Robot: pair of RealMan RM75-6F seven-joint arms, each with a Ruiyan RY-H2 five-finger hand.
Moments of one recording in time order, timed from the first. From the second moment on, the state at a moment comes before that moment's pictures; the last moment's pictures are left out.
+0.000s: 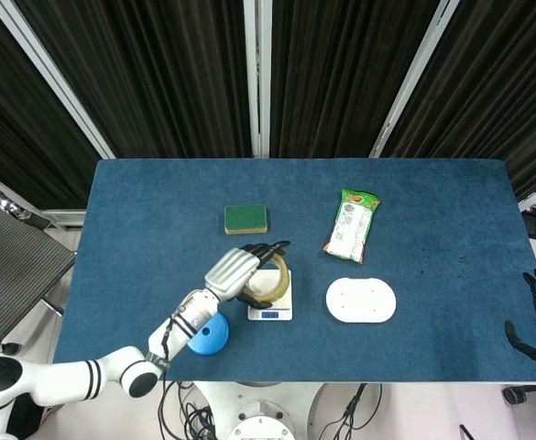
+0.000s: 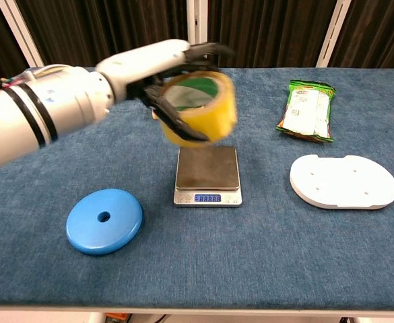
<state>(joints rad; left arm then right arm) -0.83 -1.71 -0.23 -1.50 1.37 0.95 -0.02 -0.01 -1.20 0.08 -1.35 -1.44 1.49 0.25</state>
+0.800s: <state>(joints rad) -0.87 -1.97 -0.20 -1.12 1.35 0.91 -0.12 -0.02 -1.20 0.08 -1.30 -1.43 1.48 0.30</state>
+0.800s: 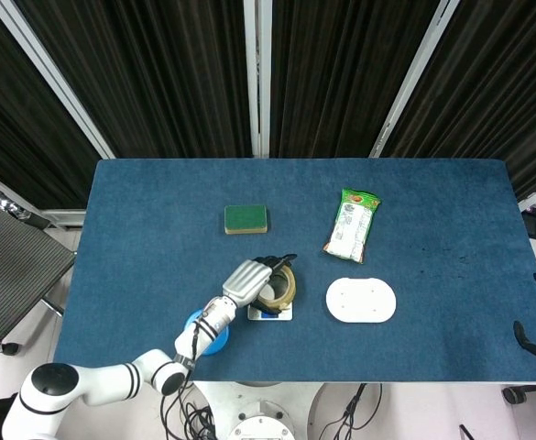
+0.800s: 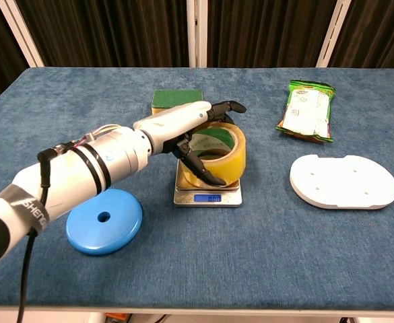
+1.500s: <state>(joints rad) -0.87 -1.93 -0.17 -1.14 1.39 0.91 -0.13 -0.02 -1.20 0.08 -1.31 -1.42 1.47 0.28</state>
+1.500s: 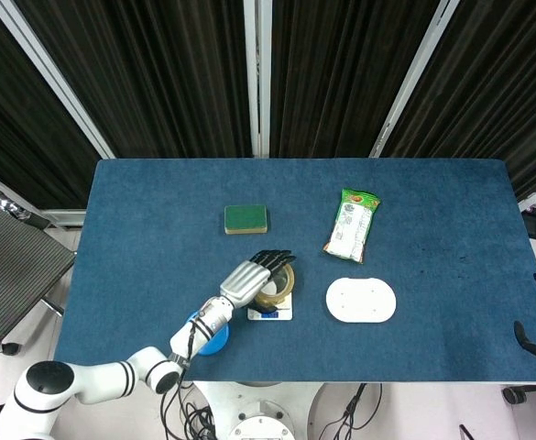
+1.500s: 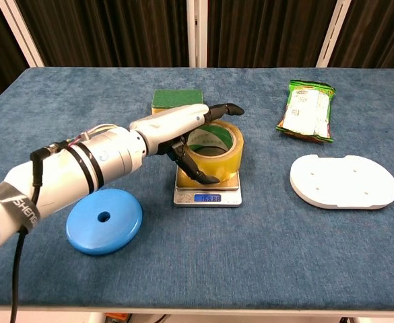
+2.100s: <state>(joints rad) -0.55 -1.45 -0.07 -1.63 1.43 1.34 0.16 -0.02 -1.20 0.07 -1.33 -1.47 1.50 0.27</state>
